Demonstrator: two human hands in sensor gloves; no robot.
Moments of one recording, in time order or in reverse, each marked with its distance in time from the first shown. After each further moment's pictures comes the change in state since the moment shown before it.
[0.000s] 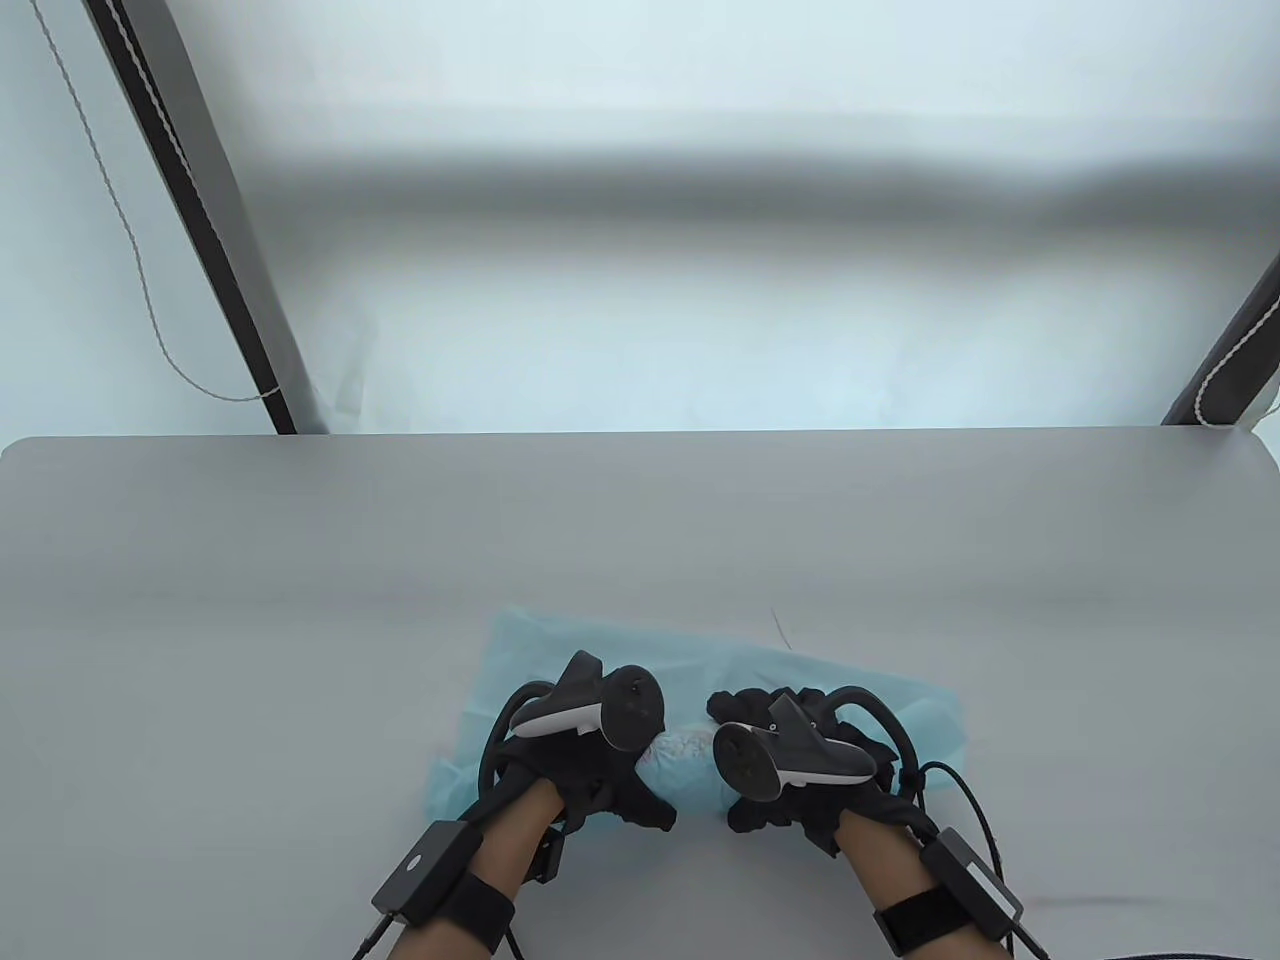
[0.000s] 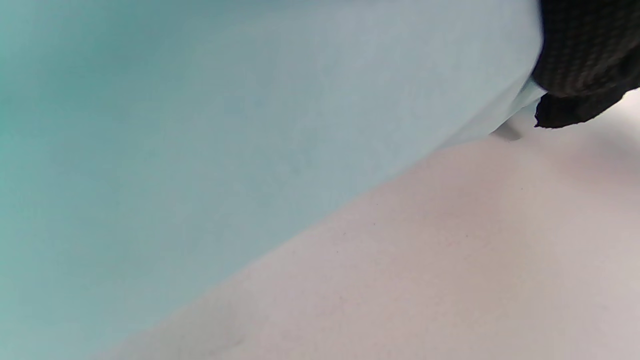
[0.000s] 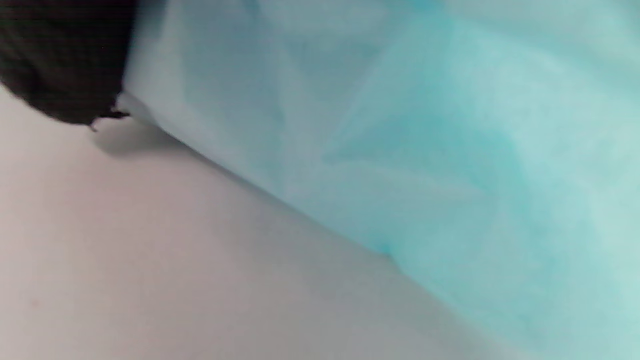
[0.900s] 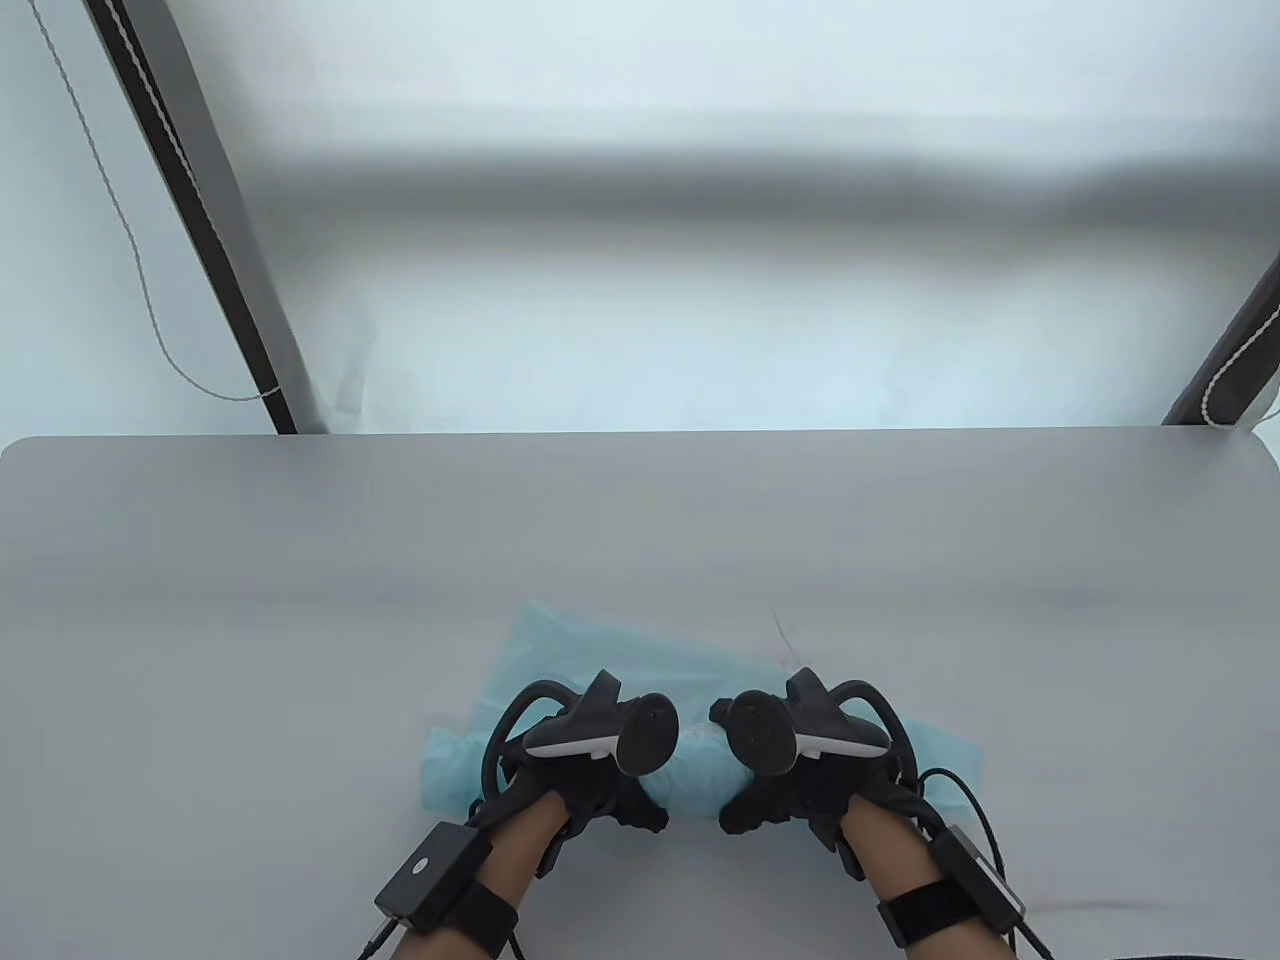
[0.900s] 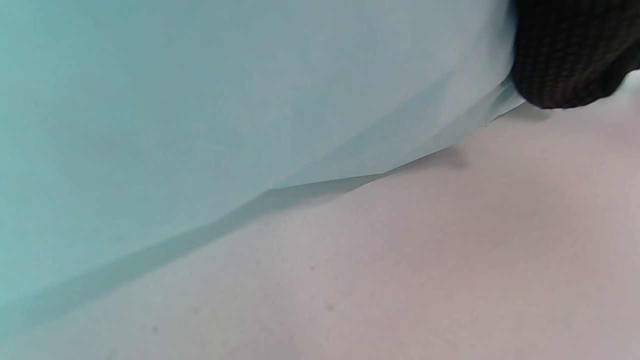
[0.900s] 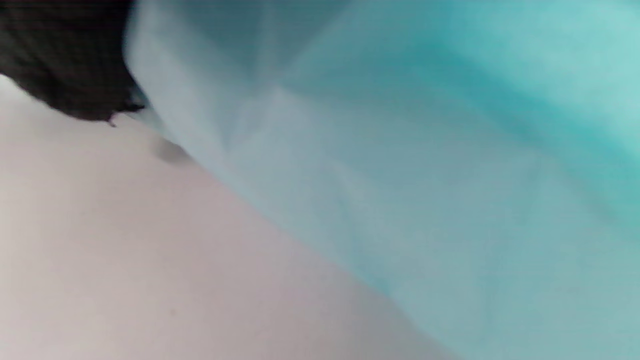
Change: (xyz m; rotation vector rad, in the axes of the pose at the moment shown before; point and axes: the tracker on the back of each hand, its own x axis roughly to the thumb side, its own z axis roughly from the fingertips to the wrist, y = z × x) left_hand 0.014 -0.001 0.002 0.110 0.018 -0.208; right_hand -0.006 -0.003 -0.001 0.043 -0.031 -0.128
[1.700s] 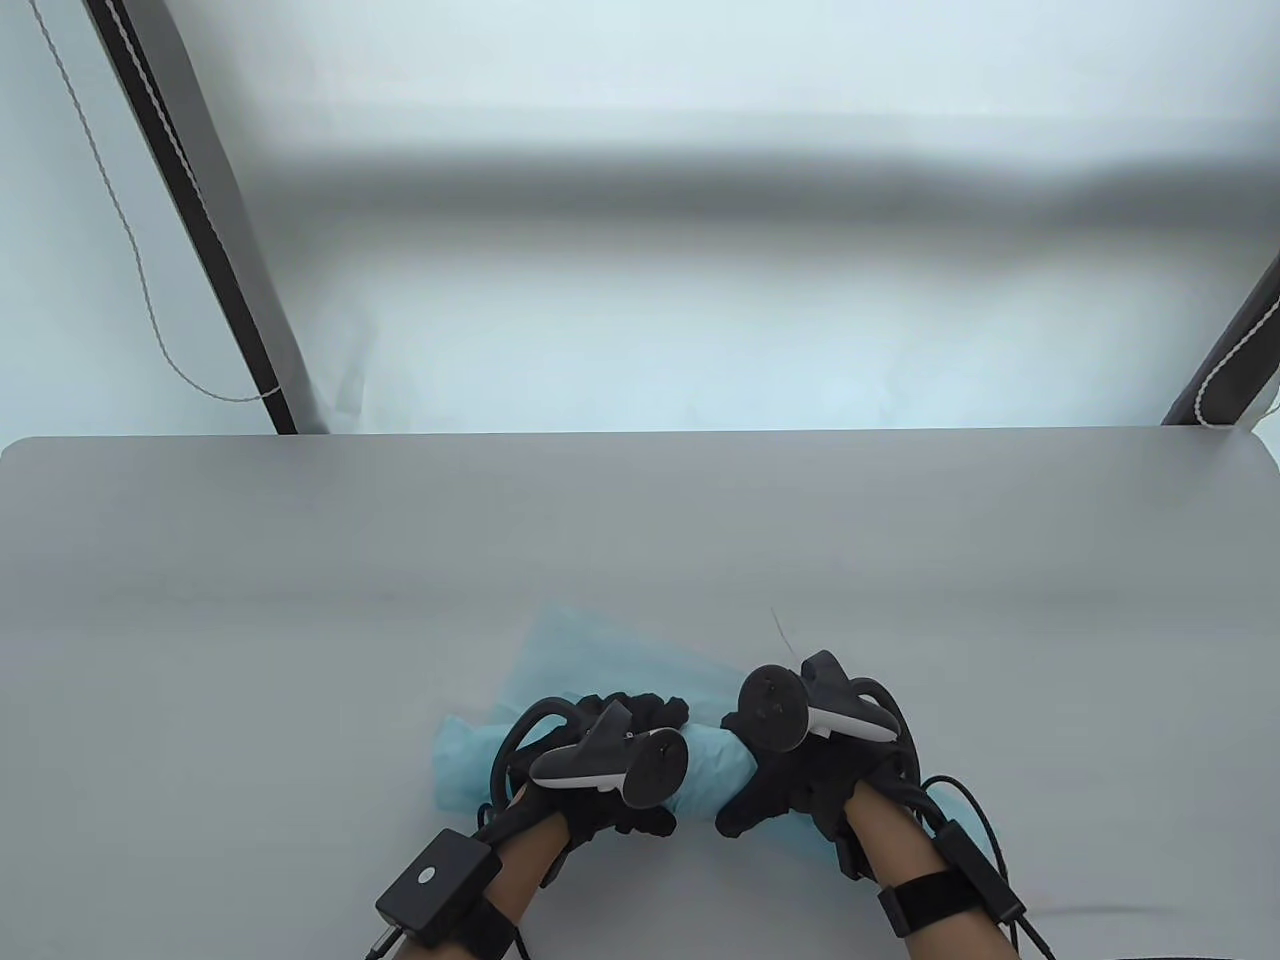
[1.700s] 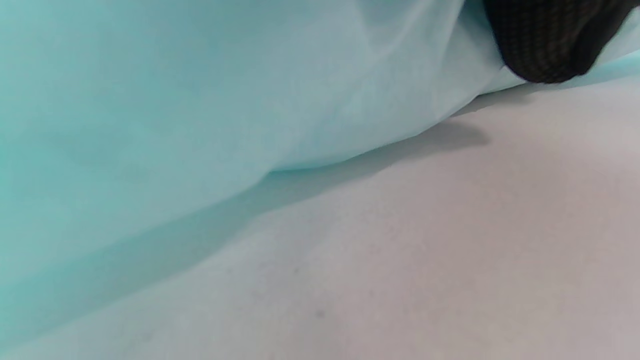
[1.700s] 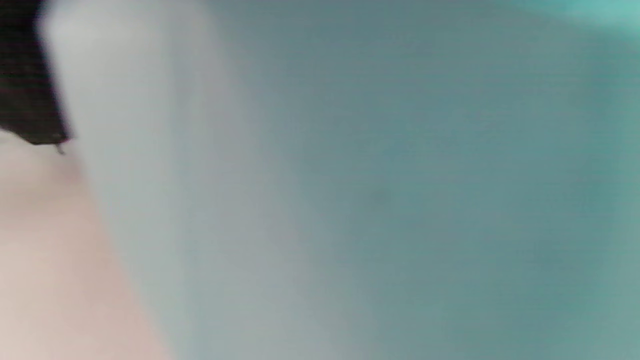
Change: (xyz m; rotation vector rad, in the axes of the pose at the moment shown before) left_hand 0.017 -0.007 0.005 0.137 -0.024 -0.130; right_hand -0.021 0.003 -0.005 0.102 0.051 -0.259
